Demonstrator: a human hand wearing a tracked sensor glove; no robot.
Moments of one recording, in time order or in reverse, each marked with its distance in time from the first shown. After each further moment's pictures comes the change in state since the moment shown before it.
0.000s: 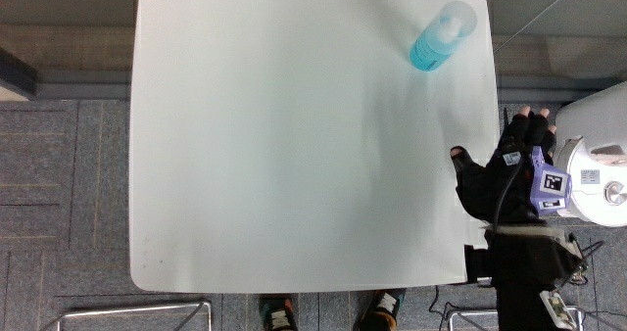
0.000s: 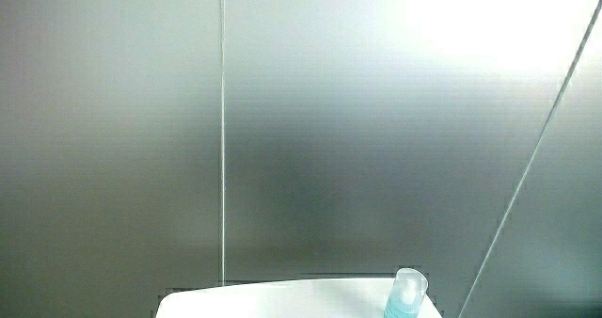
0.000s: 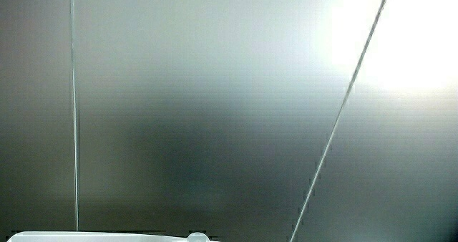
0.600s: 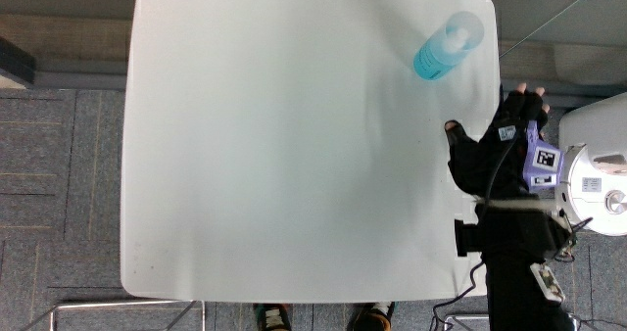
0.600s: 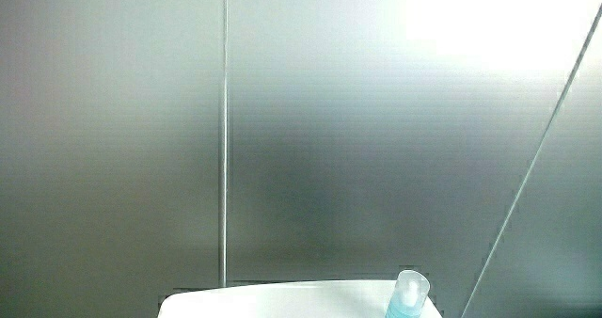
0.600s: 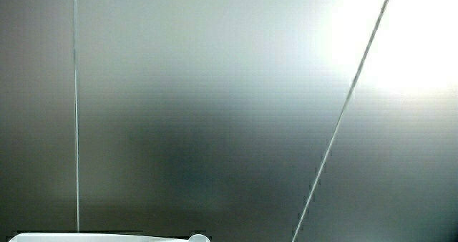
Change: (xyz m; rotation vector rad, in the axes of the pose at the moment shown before) arm -0.020 0.023 -0.011 0.011 0.060 -0.032
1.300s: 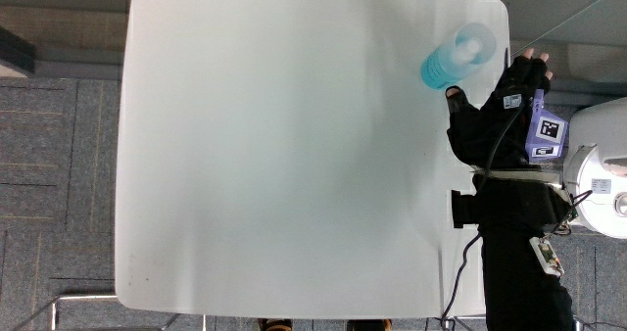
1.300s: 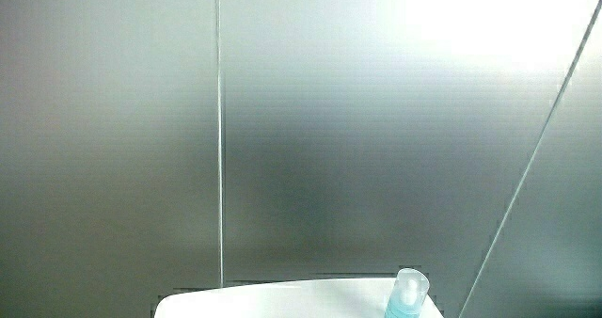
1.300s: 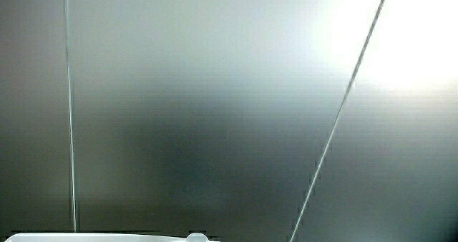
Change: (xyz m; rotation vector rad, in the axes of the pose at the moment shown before) arm -0.027 0.028 -0.002 0.011 0.056 0.078
